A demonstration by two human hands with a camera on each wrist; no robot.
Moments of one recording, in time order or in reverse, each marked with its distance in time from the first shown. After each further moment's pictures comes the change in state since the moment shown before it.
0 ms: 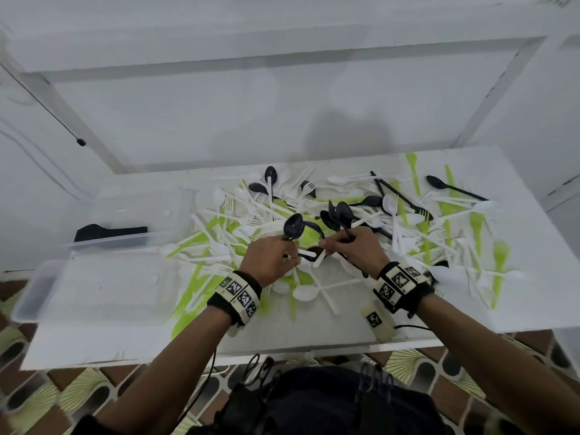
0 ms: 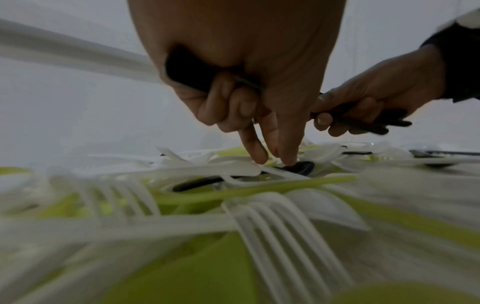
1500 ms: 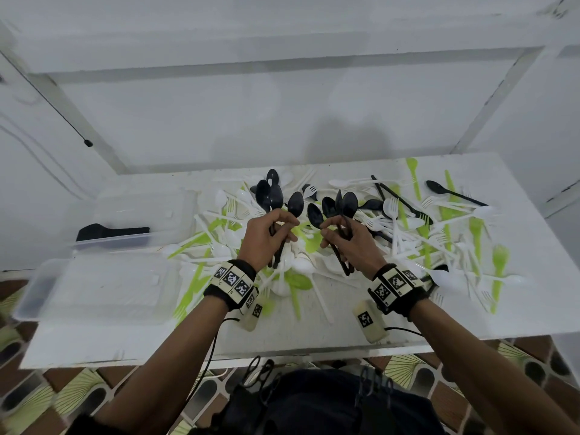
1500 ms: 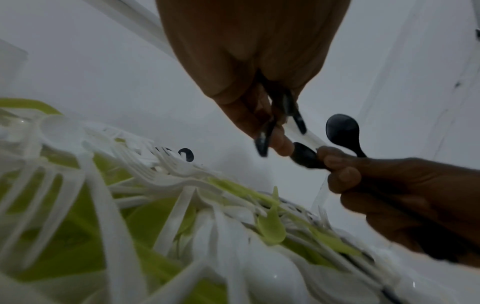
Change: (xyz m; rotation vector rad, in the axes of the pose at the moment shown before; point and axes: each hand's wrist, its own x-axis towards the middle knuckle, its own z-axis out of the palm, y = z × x) left_hand 0.012 0.009 -0.033 -0.862 0.270 -0.055; right_hand 0.006 -0.010 0.010 0.050 -0.013 -0.158
